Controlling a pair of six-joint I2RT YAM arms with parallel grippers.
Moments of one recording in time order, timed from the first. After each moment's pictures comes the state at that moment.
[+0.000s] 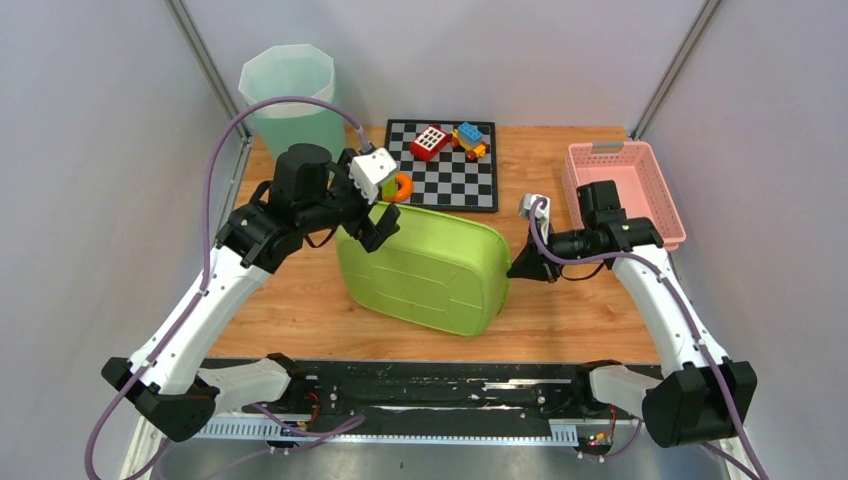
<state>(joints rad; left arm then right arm) -0.58 1.14 1.41 -0.75 0.26 0.31 0.16 1.13 1.04 -0.99 -1.02 -0.79</state>
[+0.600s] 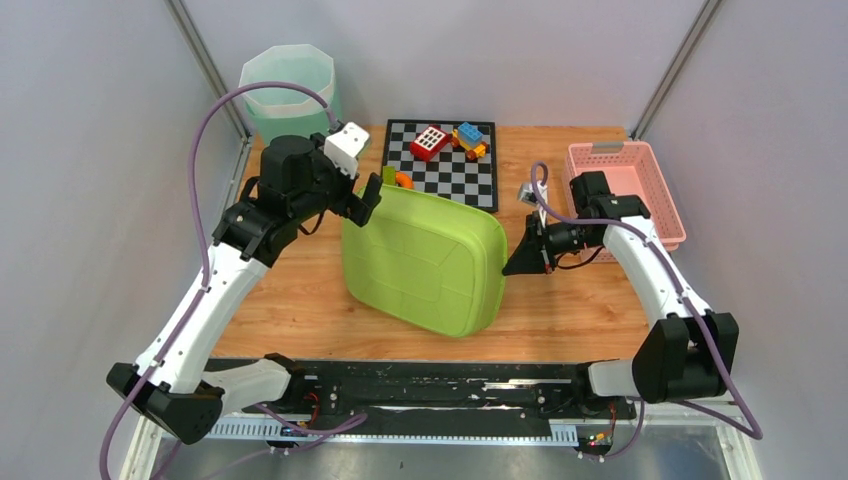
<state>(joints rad) -0.46 1.14 1.37 -0.62 0.10 0.21 0.12 1.32 1.13 -1.12 -1.16 -0.74</state>
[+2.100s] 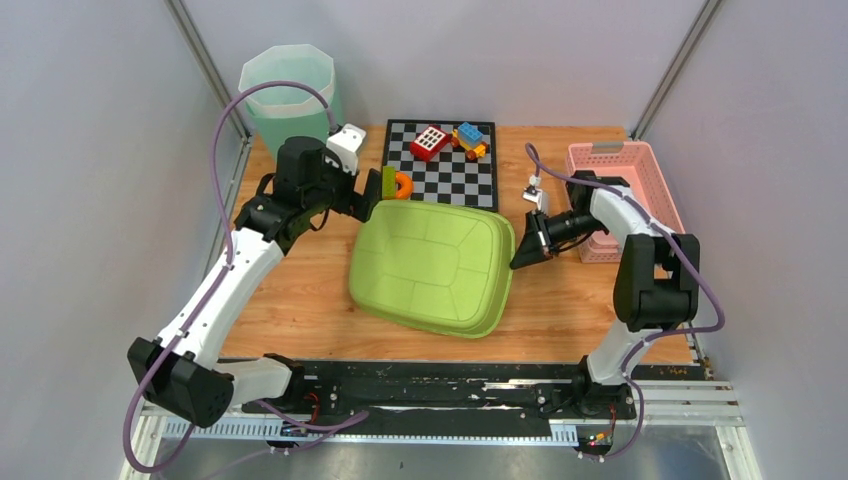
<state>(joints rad) -0.37 1.22 1.26 -0.52 0.09 0.12 0.02 1.71 1.25 -1.17 -1.02 -0.42</state>
